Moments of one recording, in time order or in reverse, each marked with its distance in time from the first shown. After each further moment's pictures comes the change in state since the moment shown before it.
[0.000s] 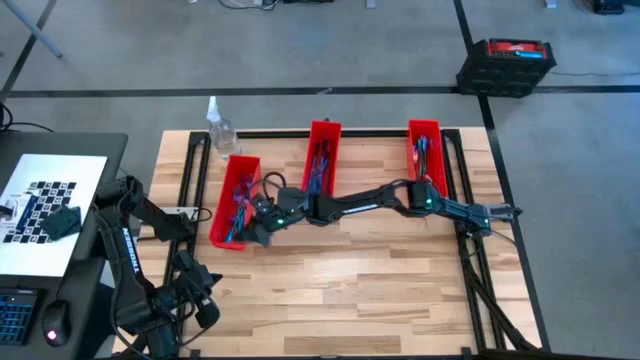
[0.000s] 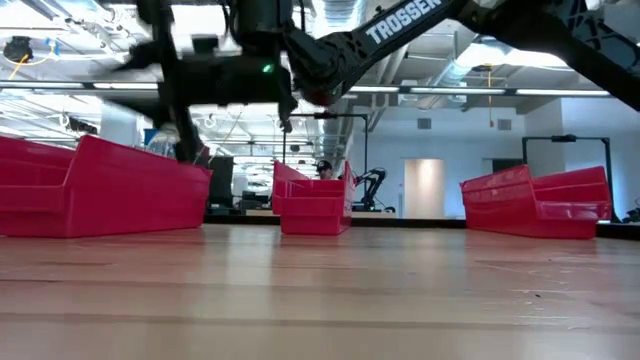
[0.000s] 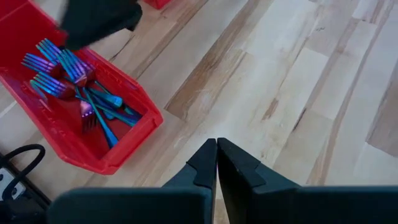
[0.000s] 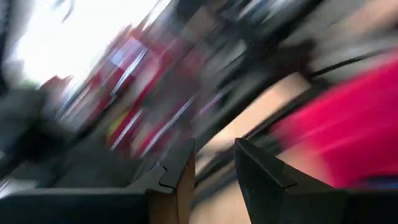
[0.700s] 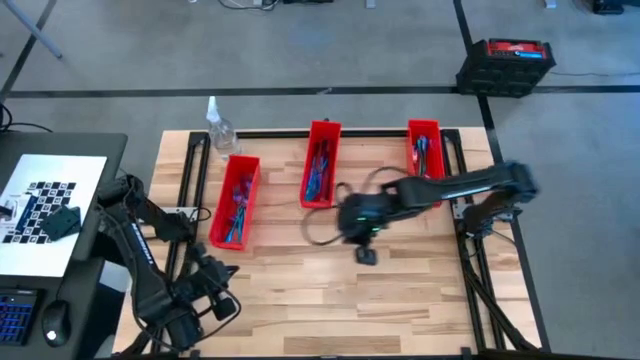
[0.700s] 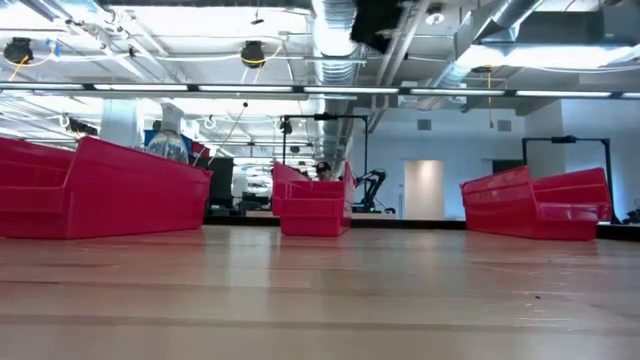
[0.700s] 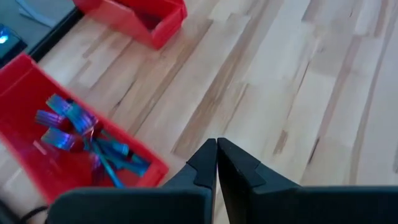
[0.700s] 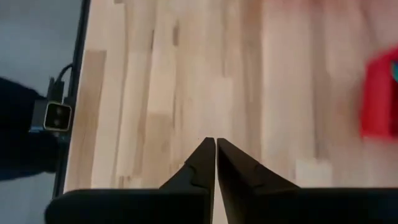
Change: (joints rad) left arm 0.141 0.000 0.000 0.080 -0.120 0.274; right arm 0.145 -0.799 -0.406 -1.392 0.156 -0.715
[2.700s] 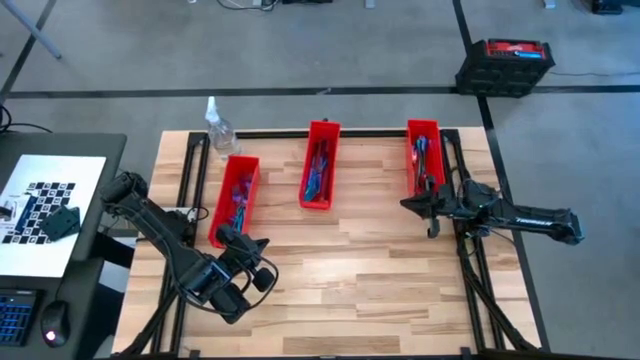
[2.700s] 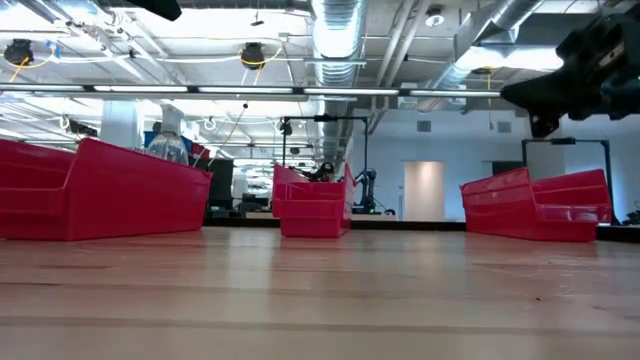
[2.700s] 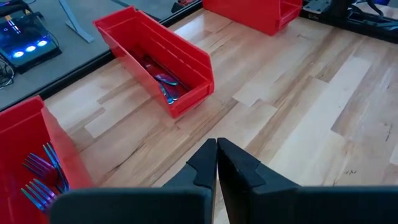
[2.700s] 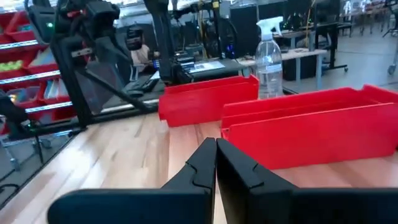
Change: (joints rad) left arm 0.316 0.000 -0.004 0.251 -0.199 0.162; right arm -0.304 -1.672 -1.531 0.859 0.088 -0.032
